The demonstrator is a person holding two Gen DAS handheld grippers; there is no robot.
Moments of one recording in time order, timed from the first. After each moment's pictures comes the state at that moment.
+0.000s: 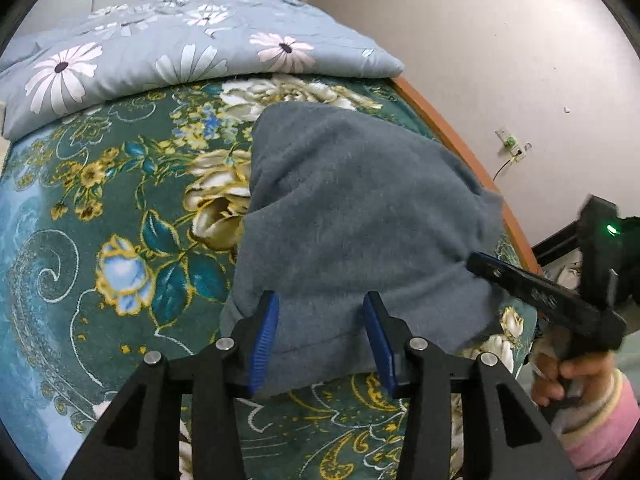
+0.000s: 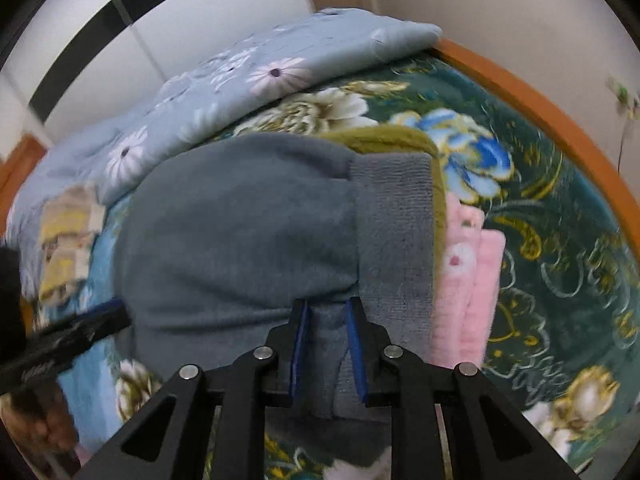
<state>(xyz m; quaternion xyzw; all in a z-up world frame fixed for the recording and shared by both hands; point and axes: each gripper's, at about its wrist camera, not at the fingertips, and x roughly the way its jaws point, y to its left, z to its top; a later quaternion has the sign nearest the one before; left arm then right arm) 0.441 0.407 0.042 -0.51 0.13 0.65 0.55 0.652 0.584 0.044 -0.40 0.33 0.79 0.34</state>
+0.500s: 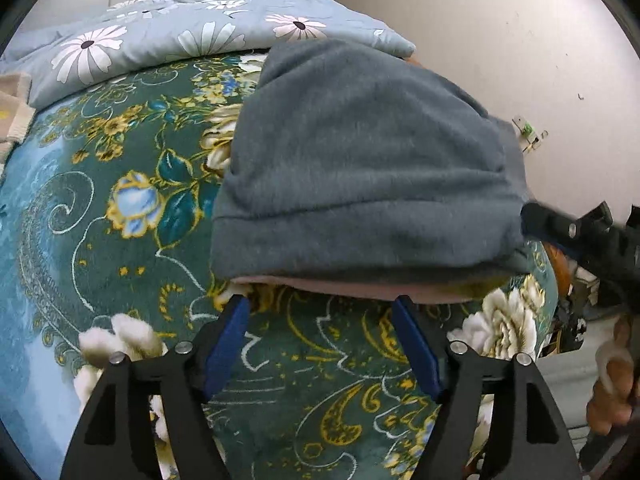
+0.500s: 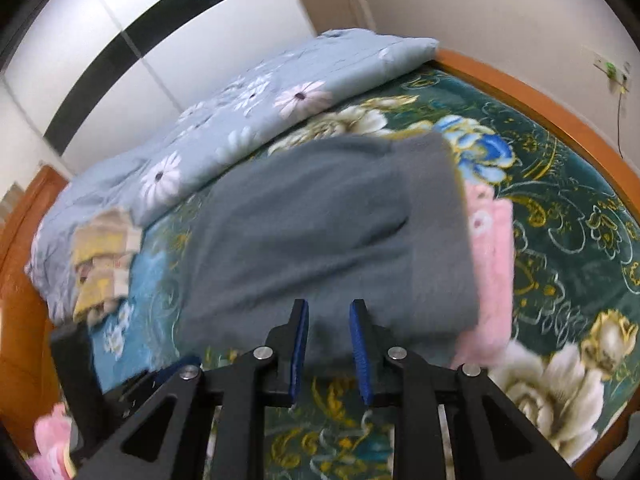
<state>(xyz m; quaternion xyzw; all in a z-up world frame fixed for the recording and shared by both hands) 0.486 0.364 0.011 -0.50 0.15 0.67 0.52 0.661 0.509 0.082 -0.36 0.34 0.80 0.33</state>
